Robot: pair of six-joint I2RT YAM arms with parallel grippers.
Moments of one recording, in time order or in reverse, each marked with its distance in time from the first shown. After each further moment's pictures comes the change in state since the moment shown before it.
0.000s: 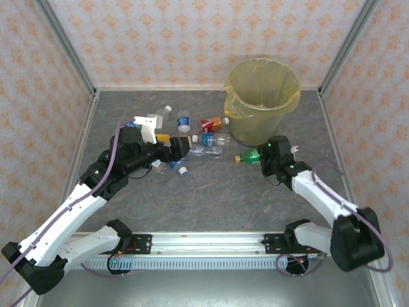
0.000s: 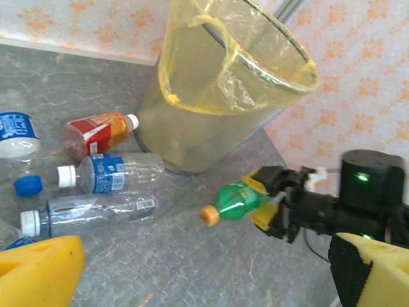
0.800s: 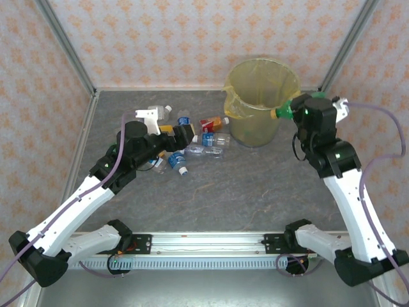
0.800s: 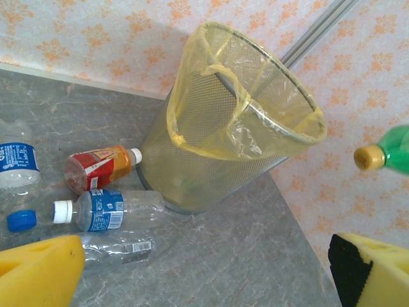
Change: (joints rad) left arm 0.000 0.083 0.000 0.158 -0.071 -0.062; right arm 0.000 -0.058 0.759 -0.427 0.430 -0.463
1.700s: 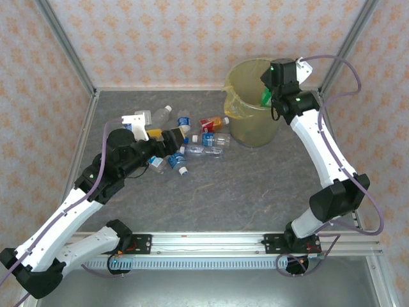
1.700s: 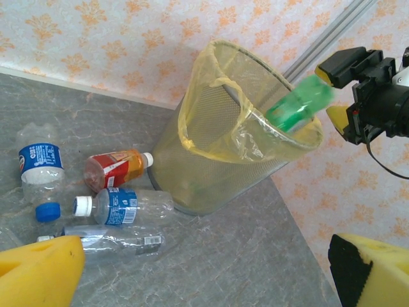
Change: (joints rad) left arm 0.000 -0.129 -0.009 -0.106 -0.047 -0.008; right arm -0.013 0.522 0.327 0.077 -0.002 -0.257
